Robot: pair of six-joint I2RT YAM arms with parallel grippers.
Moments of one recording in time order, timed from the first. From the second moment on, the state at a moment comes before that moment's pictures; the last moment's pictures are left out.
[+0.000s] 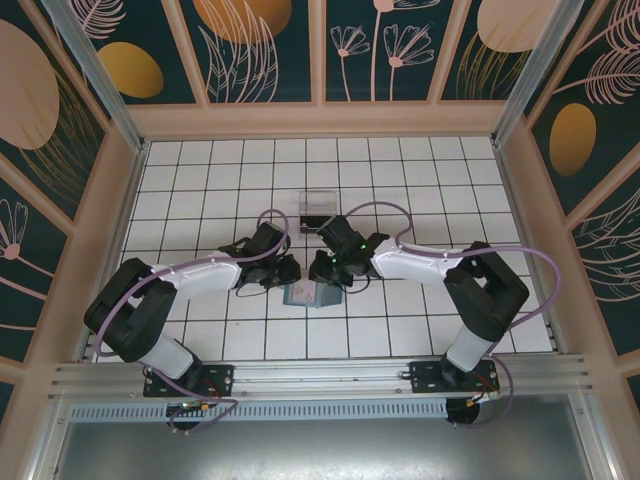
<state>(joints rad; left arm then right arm) -0.66 1.55 0.74 -0.22 0.21 -0.80 0.86 1.68 0.98 -0.34 -0.27 0.99</state>
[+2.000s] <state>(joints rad) -0.66 1.54 0.75 -0.26 0.28 -0.79 0.84 1.72 0.94 -0.31 -0.26 0.99</state>
